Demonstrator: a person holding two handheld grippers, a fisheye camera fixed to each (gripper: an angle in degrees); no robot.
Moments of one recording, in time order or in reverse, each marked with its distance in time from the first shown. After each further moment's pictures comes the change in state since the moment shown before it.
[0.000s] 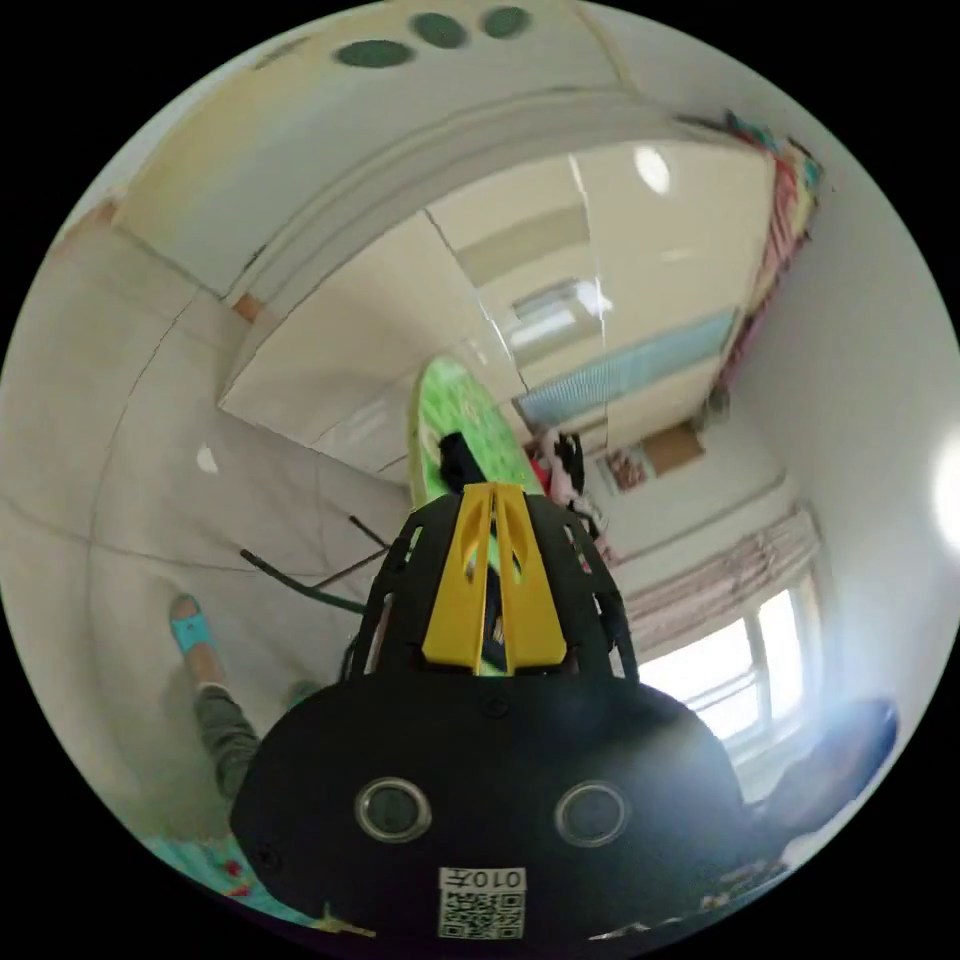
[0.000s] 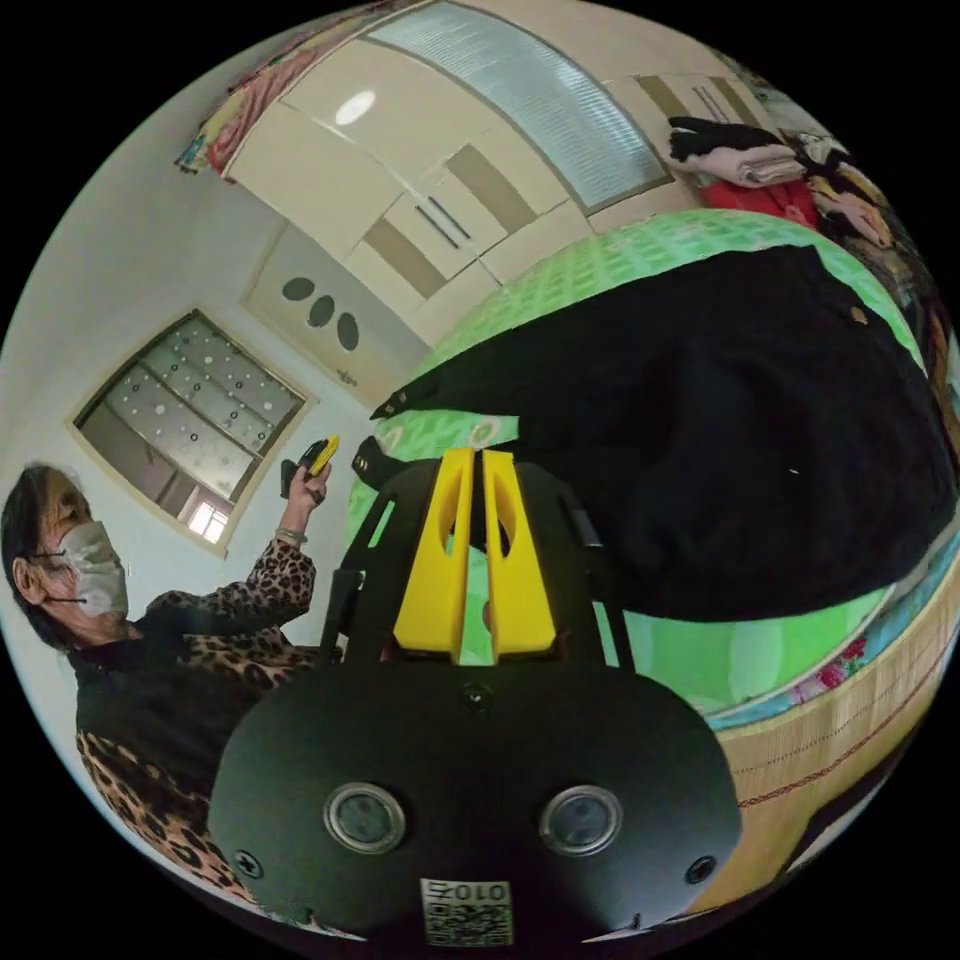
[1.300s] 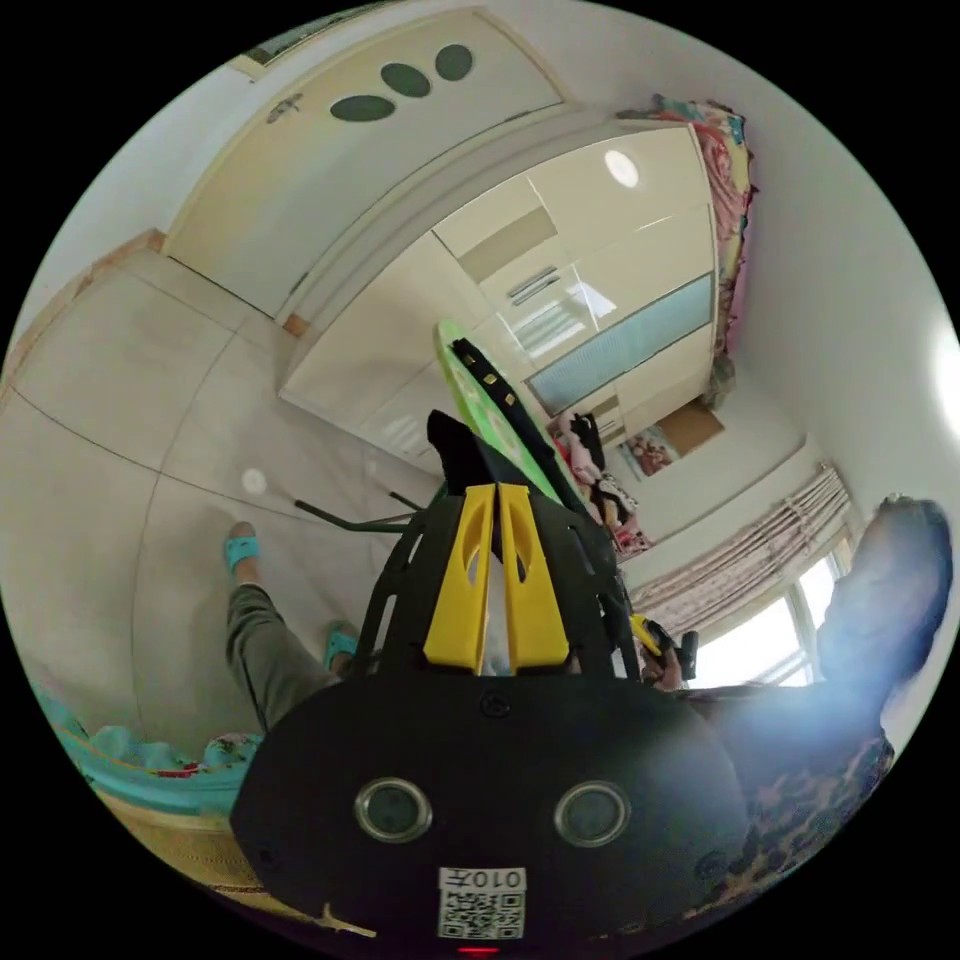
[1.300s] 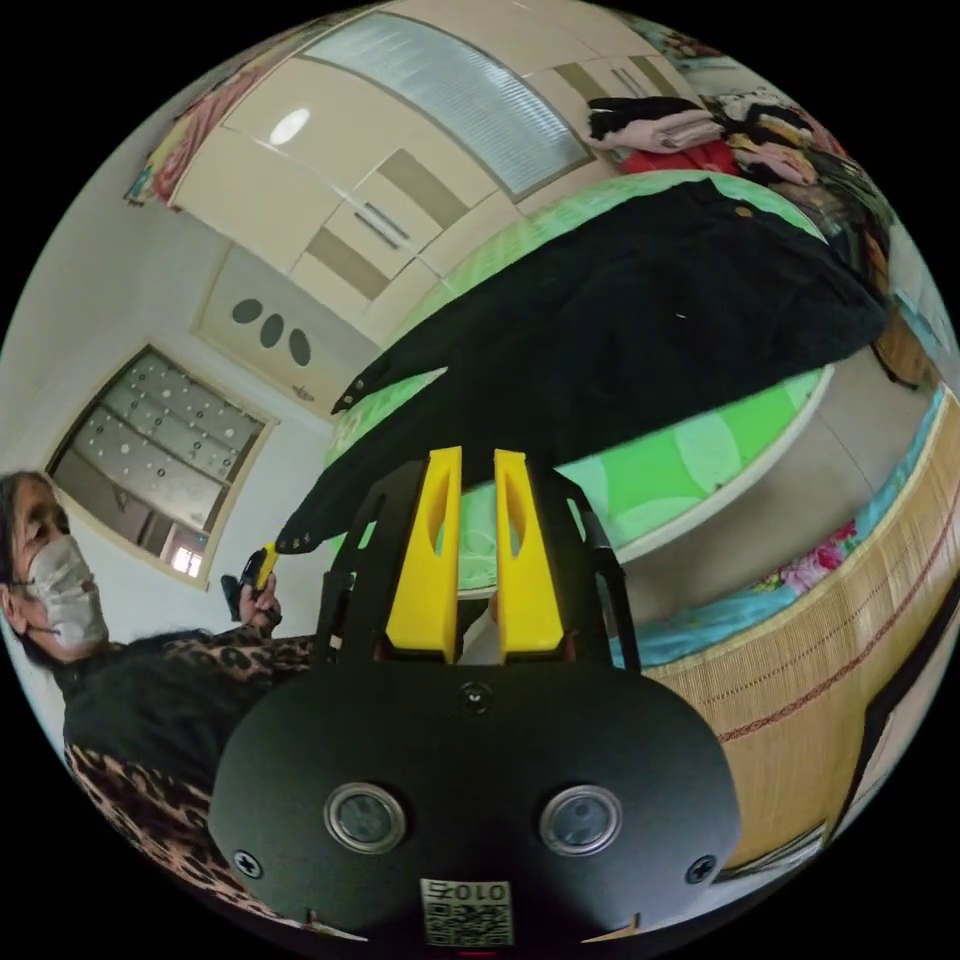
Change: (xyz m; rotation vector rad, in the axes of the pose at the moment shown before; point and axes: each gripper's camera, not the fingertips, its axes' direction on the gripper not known) left arm 0.009 0.283 -0.131 0.140 -0.085 -0.054; right arm 0.078 0.094 -0.371 0.035 0.062 0.114
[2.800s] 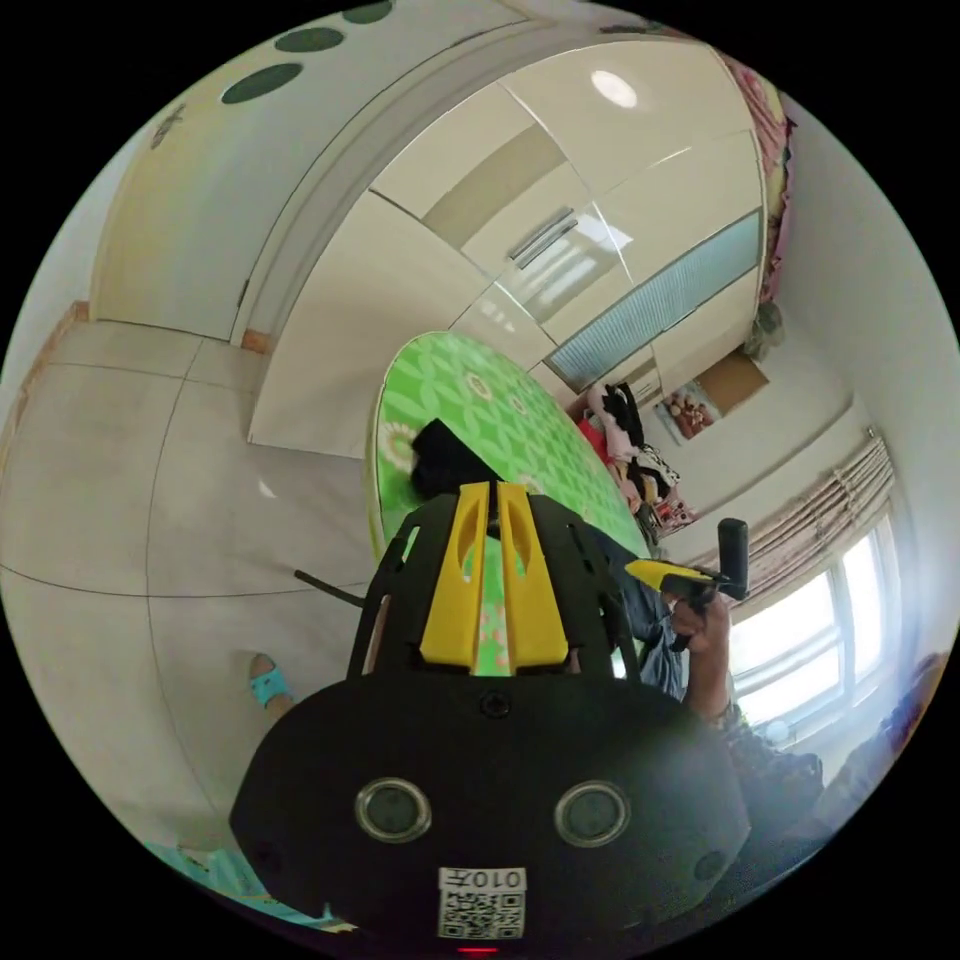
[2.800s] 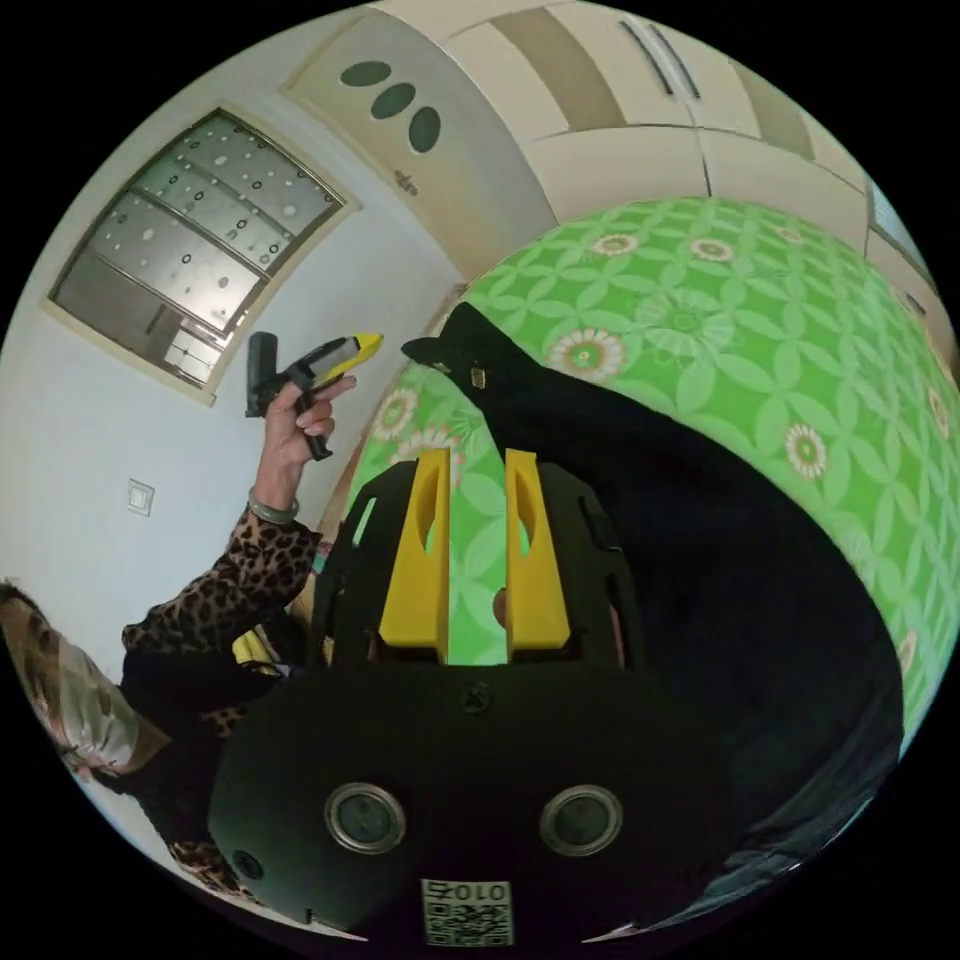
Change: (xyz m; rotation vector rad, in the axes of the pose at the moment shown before) left arm 0.069 -0.285 0.213 -0.197 -0.124 0.115; right arm -0.179 -0.477 -0.113 -0.573 0.030 -0.482
